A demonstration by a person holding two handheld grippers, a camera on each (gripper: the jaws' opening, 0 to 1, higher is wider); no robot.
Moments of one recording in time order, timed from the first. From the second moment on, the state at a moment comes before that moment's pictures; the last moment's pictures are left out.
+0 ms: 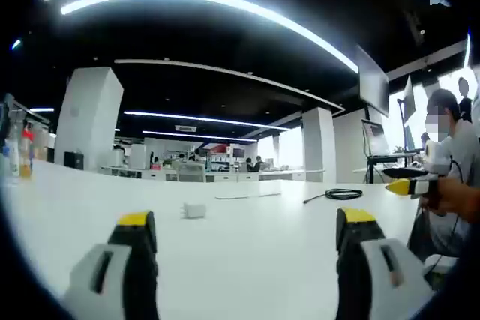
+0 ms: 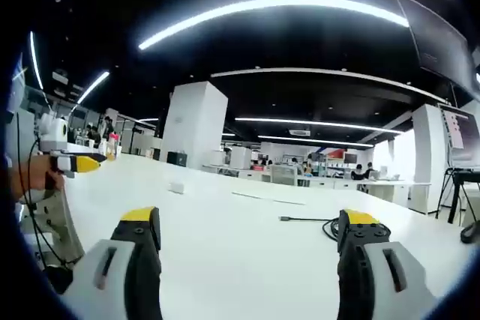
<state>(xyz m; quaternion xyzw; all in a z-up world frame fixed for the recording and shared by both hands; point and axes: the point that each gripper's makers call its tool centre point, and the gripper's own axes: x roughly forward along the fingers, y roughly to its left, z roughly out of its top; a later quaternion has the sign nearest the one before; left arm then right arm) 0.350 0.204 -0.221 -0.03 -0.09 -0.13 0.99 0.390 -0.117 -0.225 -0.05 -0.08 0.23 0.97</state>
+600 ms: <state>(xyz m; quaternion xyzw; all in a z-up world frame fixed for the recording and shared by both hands) 0.346 0.198 -0.222 -0.03 -0.08 -0.14 0.99 0.384 -0.102 -0.225 -0.05 -0.08 0.24 0.97</state>
